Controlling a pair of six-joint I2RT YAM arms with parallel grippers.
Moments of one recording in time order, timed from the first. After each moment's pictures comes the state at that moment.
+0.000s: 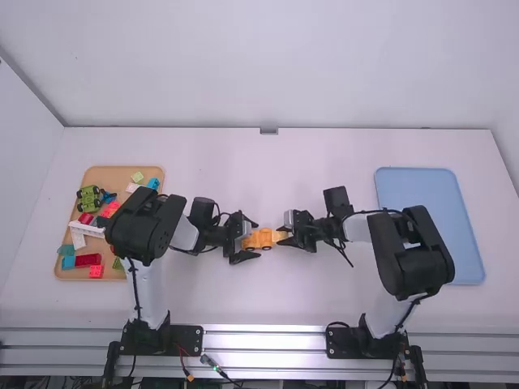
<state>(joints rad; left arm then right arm) -0.21 2.07 0.59 0.59 1.05 0.82 0.25 1.84 0.69 -0.02 -1.08 -1.15</state>
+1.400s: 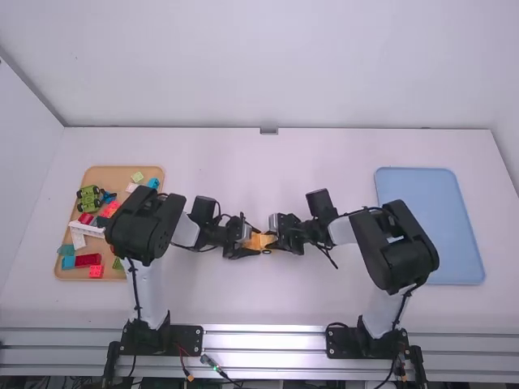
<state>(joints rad) -0.21 2.07 0.64 0.45 1.11 0.99 0.37 1.90 0.69 0.15 -1.00 -0.99</state>
